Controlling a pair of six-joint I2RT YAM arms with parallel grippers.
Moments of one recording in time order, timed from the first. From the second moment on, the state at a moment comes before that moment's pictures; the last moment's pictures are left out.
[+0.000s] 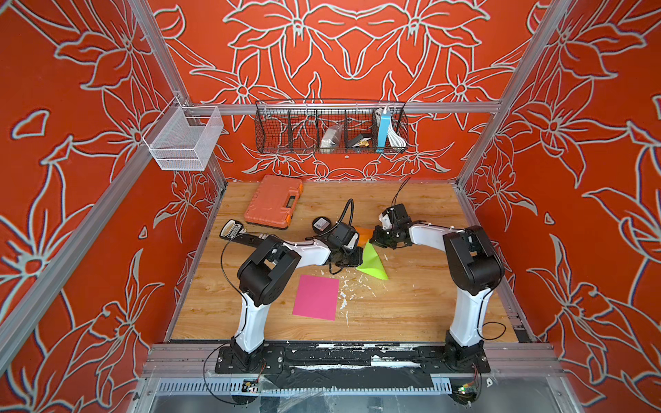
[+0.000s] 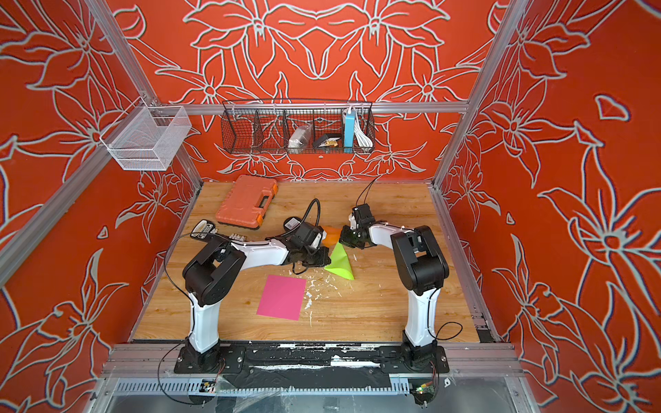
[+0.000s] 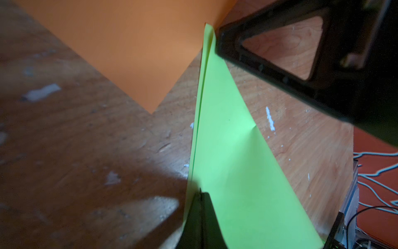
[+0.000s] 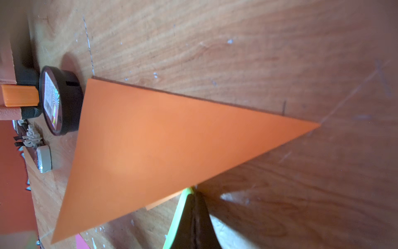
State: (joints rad) left arm -0.65 2.00 1.18 -0.11 0.33 -0.64; right arm 0.35 1.97 1.17 -0.23 -0.37 0.56
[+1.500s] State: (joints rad) left arm -0.71 2.01 1.18 -0.08 0.33 -0.65; right arm 0.42 1.80 1.03 -0.39 -0.28 0.49
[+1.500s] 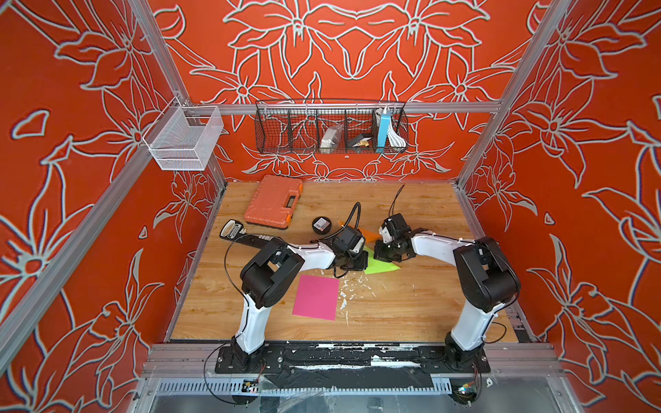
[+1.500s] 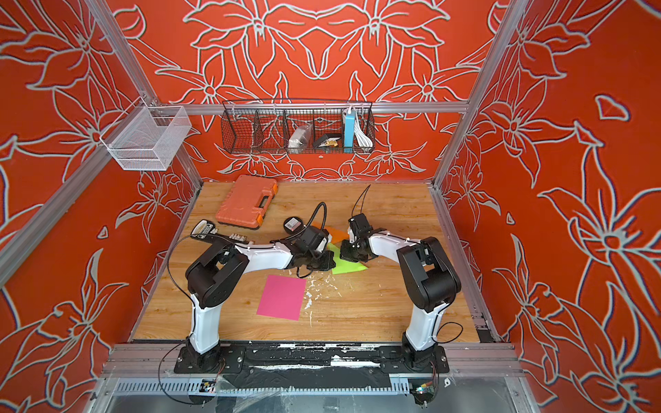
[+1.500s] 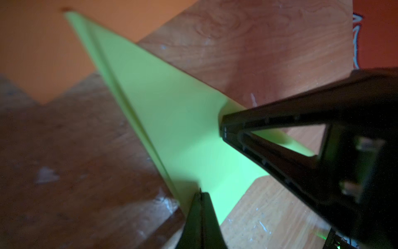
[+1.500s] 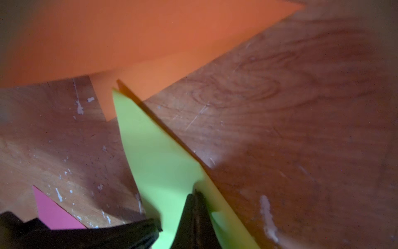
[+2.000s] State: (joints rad) left arm -0.73 2.00 1.14 -0.02 0.36 -0.67; right arm 0.41 1.83 1.03 -0.33 -0.41 0.40
